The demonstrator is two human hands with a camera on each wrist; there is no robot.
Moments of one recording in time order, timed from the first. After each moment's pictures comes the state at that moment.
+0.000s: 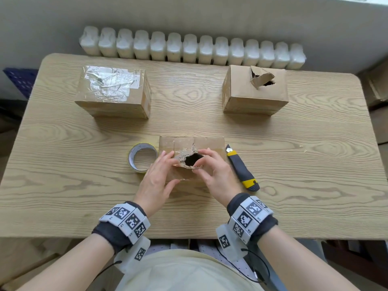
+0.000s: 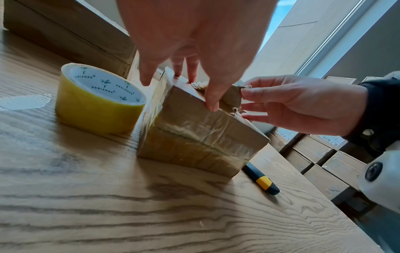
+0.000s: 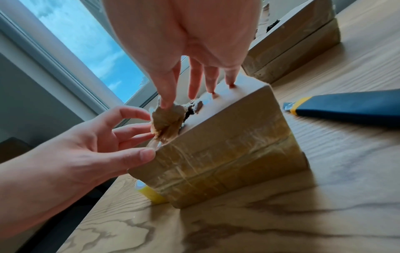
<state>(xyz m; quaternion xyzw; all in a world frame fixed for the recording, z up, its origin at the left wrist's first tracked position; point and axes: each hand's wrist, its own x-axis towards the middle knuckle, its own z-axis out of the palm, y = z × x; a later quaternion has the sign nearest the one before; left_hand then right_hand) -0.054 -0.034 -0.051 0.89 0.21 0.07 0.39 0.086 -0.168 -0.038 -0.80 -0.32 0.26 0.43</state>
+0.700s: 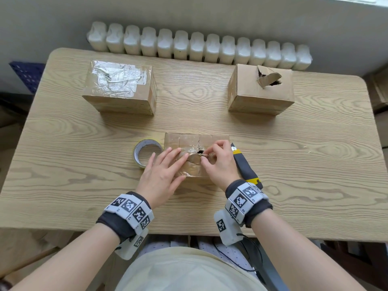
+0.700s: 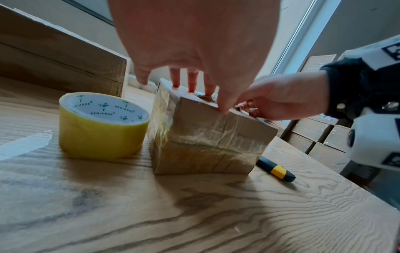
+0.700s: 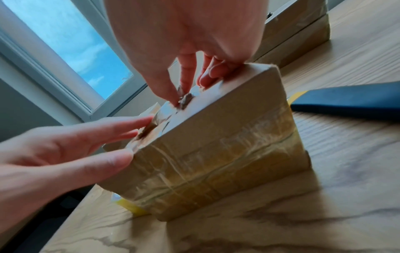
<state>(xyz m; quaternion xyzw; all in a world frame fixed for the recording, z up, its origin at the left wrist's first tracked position) -0.055 -0.027 -0.052 0.96 0.18 -0.02 0.23 0.097 -0.146 -0.045 -0.87 -0.28 0.20 0.36</state>
